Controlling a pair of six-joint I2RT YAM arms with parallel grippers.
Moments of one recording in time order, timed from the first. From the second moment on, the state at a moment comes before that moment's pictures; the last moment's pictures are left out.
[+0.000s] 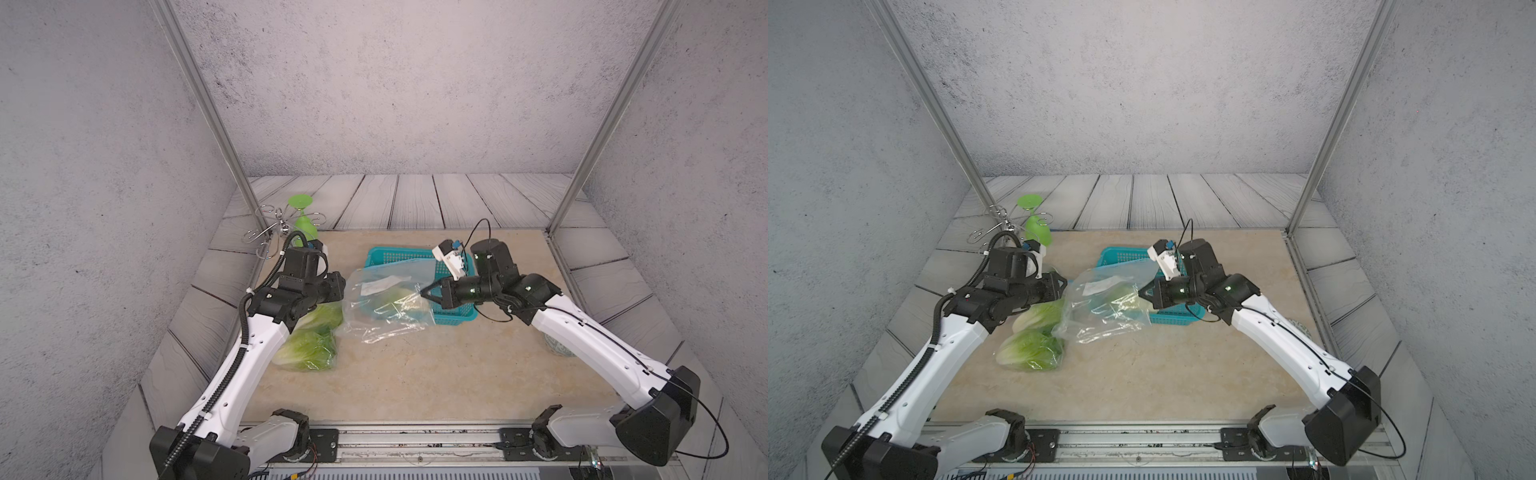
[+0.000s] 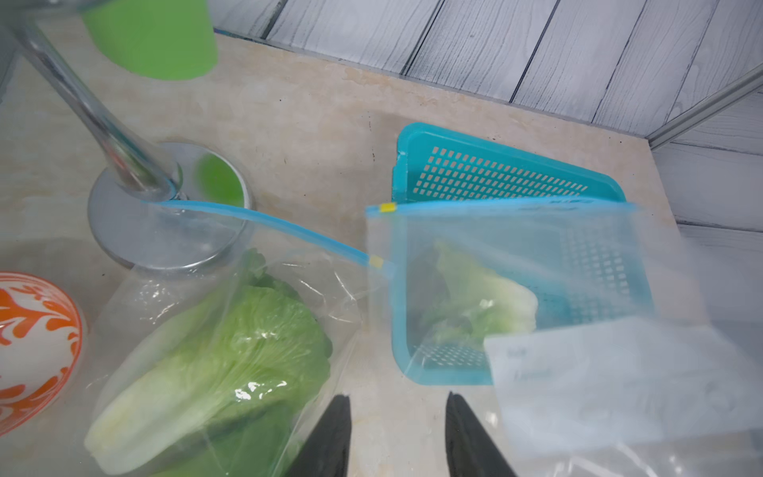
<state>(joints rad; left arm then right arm) -0.28 1.14 1.14 -0.74 0.09 -0.36 0.63 1.30 1.16 -0.55 -0.56 0.44</state>
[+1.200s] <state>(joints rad) -0.36 1.16 0.96 -0.68 0.27 -0.41 0.45 1.86 1.57 -0.88 -0.51 0.27</state>
